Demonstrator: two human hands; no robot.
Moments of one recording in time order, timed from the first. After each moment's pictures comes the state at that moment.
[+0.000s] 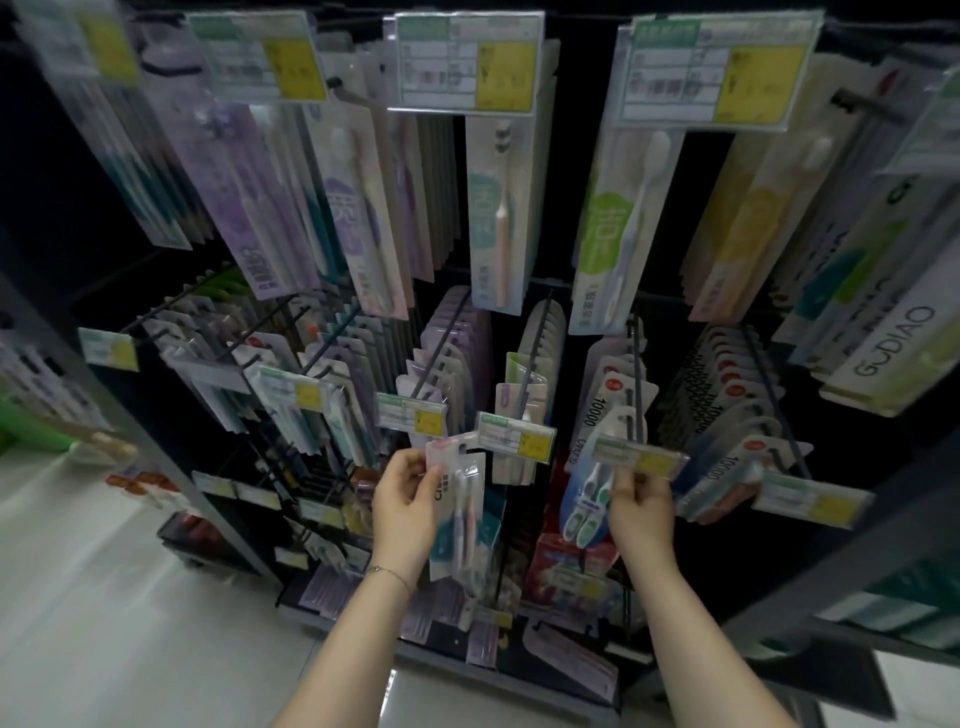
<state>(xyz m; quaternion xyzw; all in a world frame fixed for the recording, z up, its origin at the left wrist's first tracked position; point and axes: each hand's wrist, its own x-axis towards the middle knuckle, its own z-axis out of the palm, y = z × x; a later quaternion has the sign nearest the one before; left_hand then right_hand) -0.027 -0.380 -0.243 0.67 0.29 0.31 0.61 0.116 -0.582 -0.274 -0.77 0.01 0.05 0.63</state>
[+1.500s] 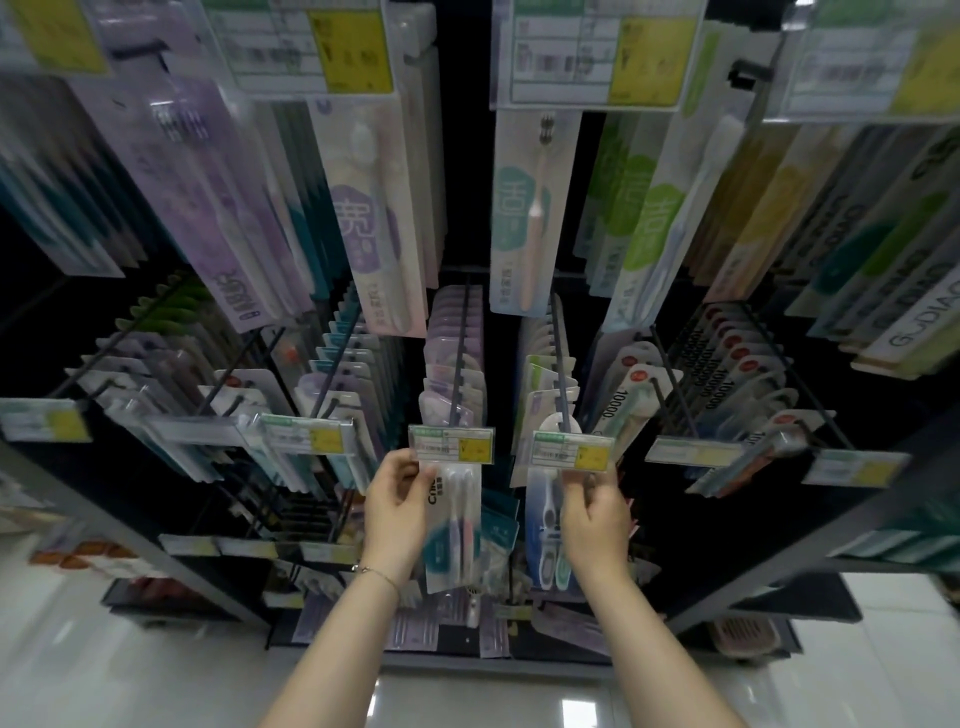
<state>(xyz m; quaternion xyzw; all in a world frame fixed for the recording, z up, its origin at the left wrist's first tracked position) -0.017 -0.293 -0.256 0.69 0.25 0.21 0.64 0.048 -0.489 -0.260 -0.83 -0.02 -0.03 0.56</state>
